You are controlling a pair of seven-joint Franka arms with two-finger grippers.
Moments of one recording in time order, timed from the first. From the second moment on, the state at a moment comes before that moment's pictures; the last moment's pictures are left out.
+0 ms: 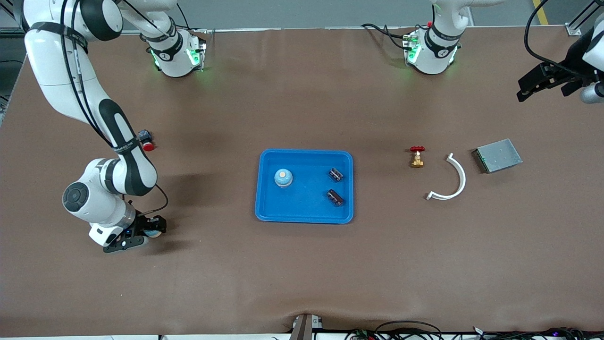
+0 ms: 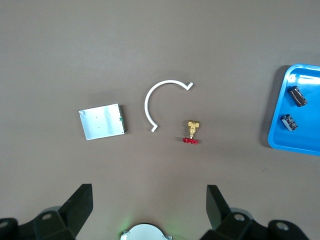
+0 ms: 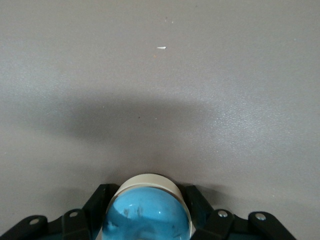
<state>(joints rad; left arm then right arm) -0.01 -0.12 -0.07 -1.59 0.02 1.44 -0.17 -0.04 0.77 0.04 -1.66 0.09 2.53 -0.32</state>
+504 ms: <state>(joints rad) -0.01 -0.13 -0.14 -1.61 0.02 1.43 -0.18 -0.04 0.77 0.05 -1.64 0.09 2.52 -0.30</state>
